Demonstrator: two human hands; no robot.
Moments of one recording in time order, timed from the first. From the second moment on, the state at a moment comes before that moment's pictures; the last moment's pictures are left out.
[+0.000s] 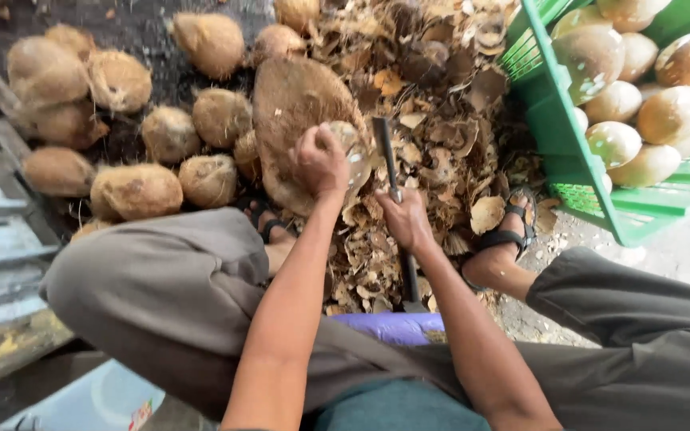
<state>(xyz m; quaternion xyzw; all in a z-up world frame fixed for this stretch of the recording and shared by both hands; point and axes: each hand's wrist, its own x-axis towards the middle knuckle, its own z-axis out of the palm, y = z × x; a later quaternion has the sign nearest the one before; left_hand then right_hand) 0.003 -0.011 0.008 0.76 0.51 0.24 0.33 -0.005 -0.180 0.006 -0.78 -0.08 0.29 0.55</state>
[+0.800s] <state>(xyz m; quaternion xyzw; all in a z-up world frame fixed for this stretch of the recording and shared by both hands) -0.002 0.020 0.028 0.67 0.58 0.17 0.43 0.008 -0.159 0.039 -0.66 -0.04 0.24 0.71</state>
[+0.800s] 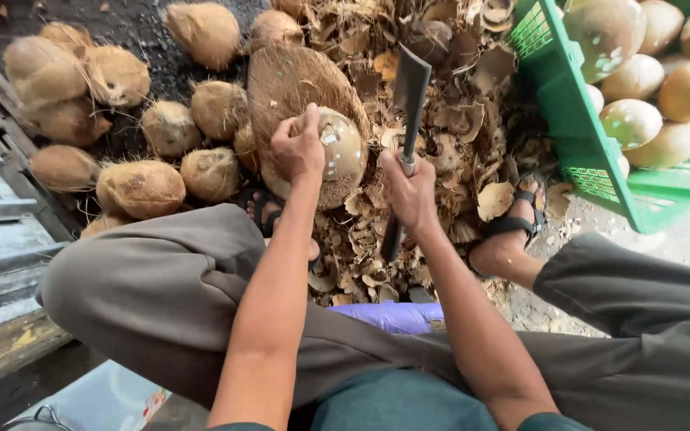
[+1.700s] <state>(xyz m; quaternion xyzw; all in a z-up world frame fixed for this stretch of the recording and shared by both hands) -0.008 0.032 0.018 0.72 0.52 0.14 0.45 0.023 -0.176 0.020 -0.66 -0.01 0.34 0.67</state>
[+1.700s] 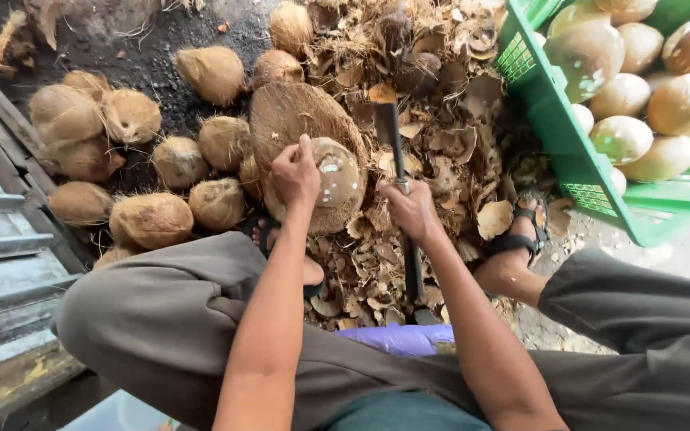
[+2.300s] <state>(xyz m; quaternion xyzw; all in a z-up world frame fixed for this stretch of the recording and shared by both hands) 0.041 0.075 -0.023 0.80 0.44 0.05 0.40 0.030 -0.148 0.066 -0.61 -0.12 0.17 0.77</state>
